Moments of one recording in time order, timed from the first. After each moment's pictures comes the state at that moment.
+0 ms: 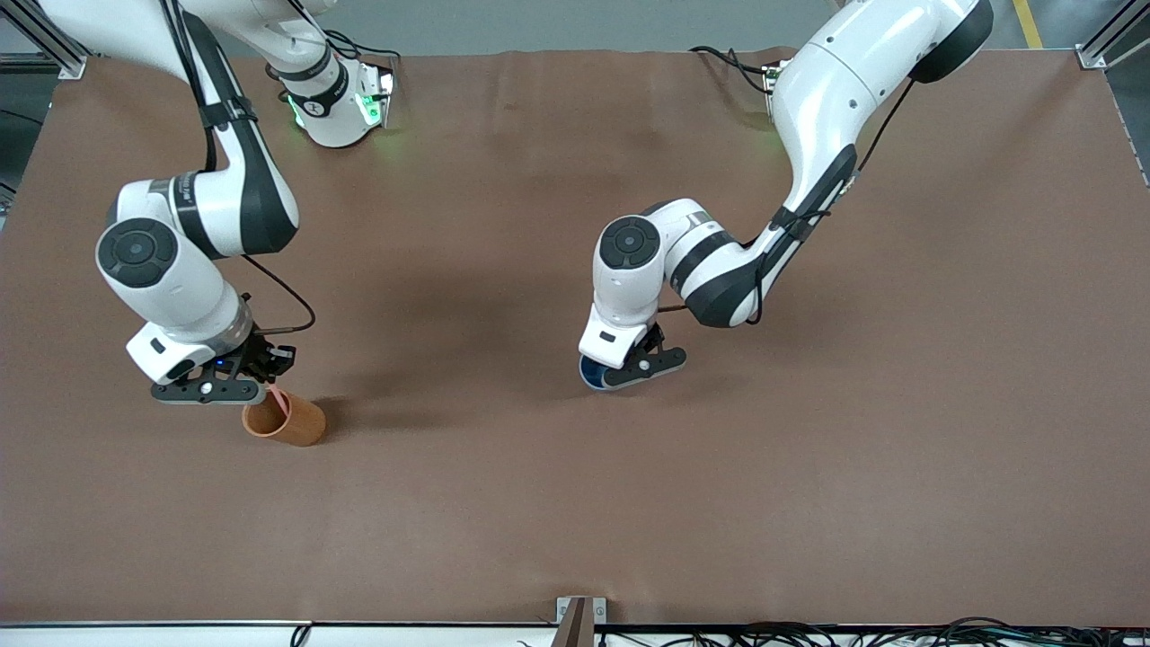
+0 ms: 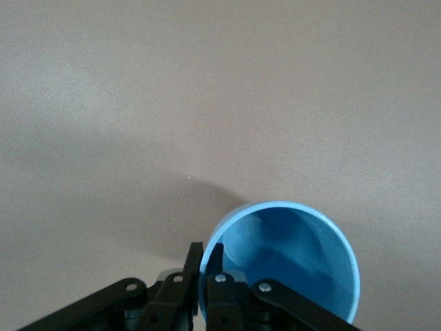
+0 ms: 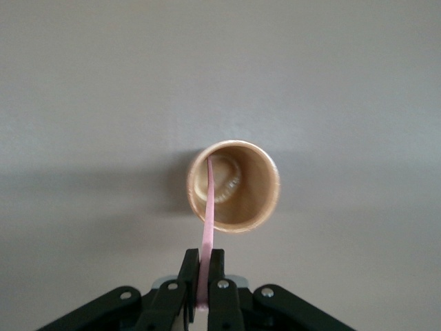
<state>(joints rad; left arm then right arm) -0.33 0.77 -0.48 -1.46 0.53 2.20 -1.29 0.13 0.27 0.00 -1.84 -0.21 2.15 0.23</state>
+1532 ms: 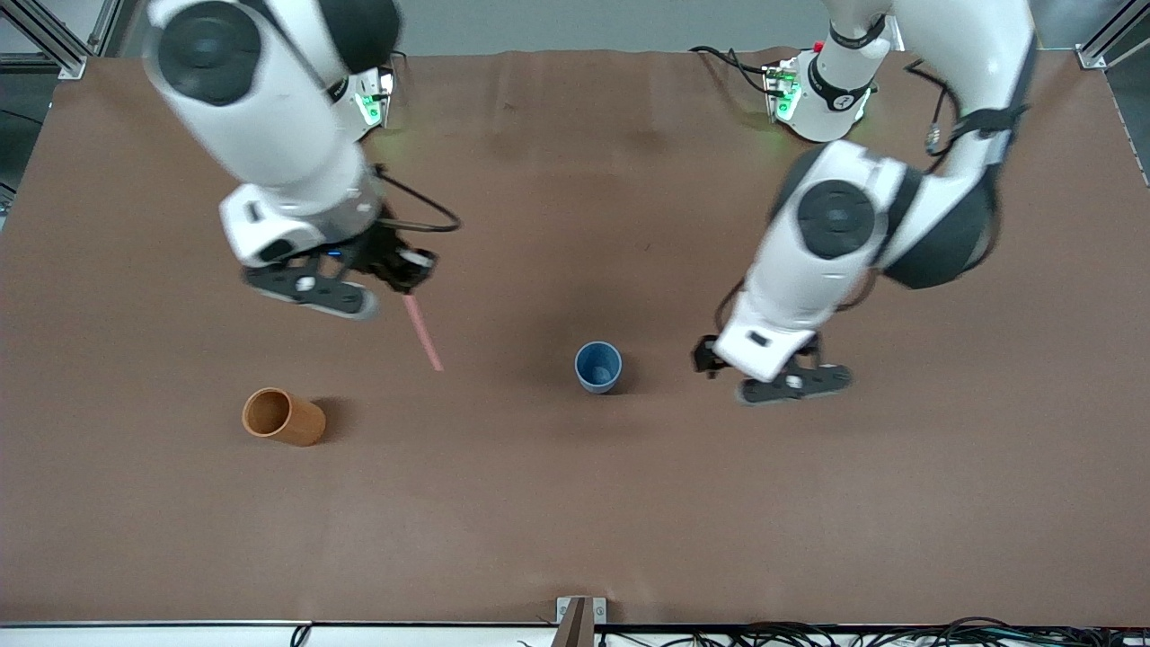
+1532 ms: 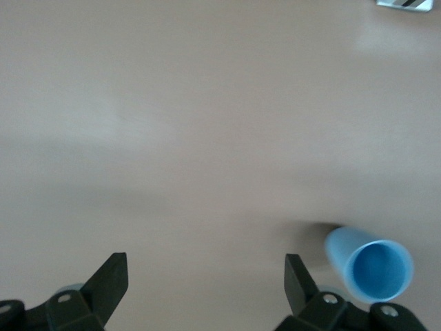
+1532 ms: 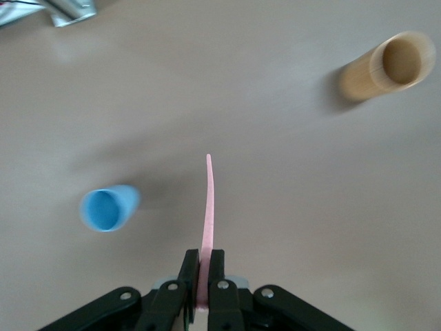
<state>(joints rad) -0.22 0.42 -0.25 -1.43 0.15 1.91 -0.55 0.52 0.41 0.03 -1.14 0.04 1.61 0.89</state>
